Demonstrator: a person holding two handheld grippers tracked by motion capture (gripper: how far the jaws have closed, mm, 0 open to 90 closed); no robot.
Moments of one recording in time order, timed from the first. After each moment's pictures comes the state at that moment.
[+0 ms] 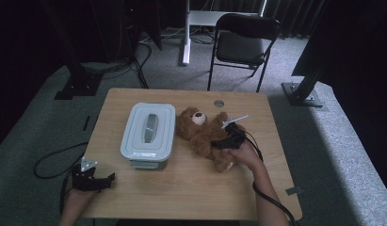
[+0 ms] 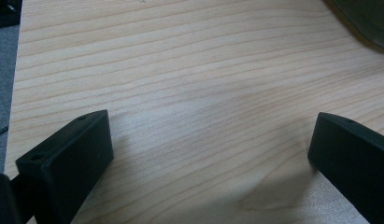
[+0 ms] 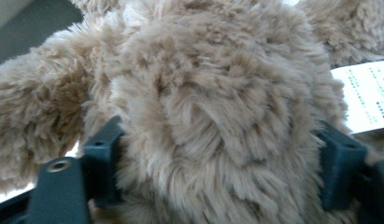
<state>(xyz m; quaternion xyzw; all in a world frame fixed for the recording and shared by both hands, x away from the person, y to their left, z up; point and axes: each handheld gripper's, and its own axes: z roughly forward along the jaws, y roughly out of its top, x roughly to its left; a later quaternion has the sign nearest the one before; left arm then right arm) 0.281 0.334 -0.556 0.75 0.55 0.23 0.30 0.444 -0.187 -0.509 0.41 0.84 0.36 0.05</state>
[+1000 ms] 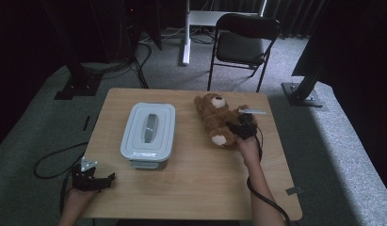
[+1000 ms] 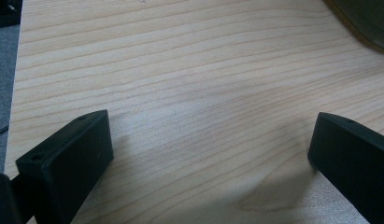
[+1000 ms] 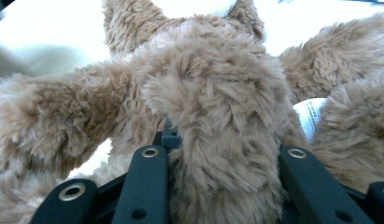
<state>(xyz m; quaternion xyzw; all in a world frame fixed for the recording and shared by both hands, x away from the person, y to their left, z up) 0.281 0.334 -0.556 0.75 0.55 0.23 0.30 0.443 -0.214 -0.471 0.55 0.71 0.40 0.19</state>
